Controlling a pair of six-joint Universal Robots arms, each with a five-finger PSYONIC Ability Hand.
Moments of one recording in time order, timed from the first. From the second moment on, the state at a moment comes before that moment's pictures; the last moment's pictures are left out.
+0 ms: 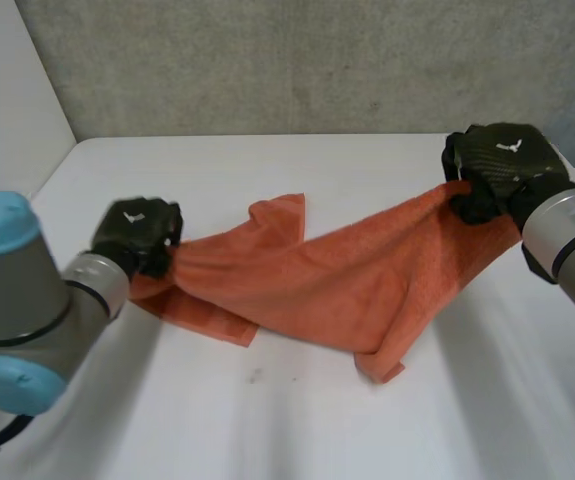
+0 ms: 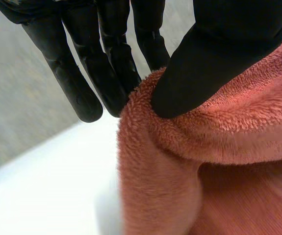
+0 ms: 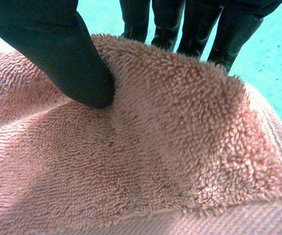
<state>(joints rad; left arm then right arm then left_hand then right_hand) 4.38 -1.90 -1.68 3.40 -1.48 3.35 1.87 -1.43 1.54 -0.02 1.42 2.91 1.17 1.22 1.21 1.21 1.02 0.96 1.18 1.18 1.19 0.97</state>
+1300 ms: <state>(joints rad) 4.37 -2.00 -1.49 3.38 -1.45 3.32 1.91 -1.03 1.13 -0.04 1.59 2.81 0.20 0.19 0.19 0.19 0.03 0.22 0.22 0.22 0.24 0.08</state>
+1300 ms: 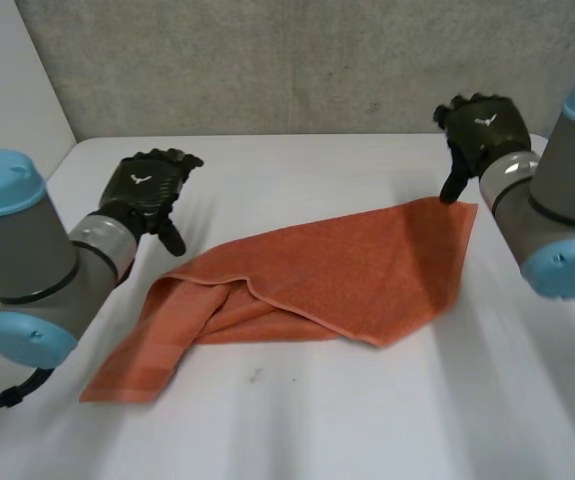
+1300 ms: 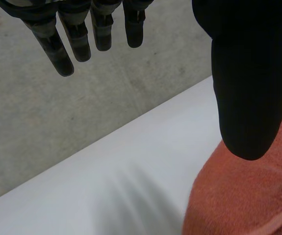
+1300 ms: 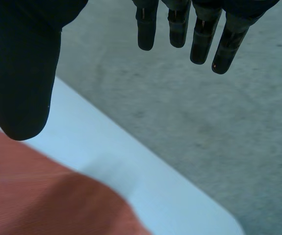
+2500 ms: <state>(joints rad) 4.42 -1.86 -1.71 3.38 -1.45 3.32 2.08 -1.03 1.62 -0.18 1.51 2.98 0.20 0.19 0.19 0.19 0.03 0.54 0.62 0.62 0.61 0.45</state>
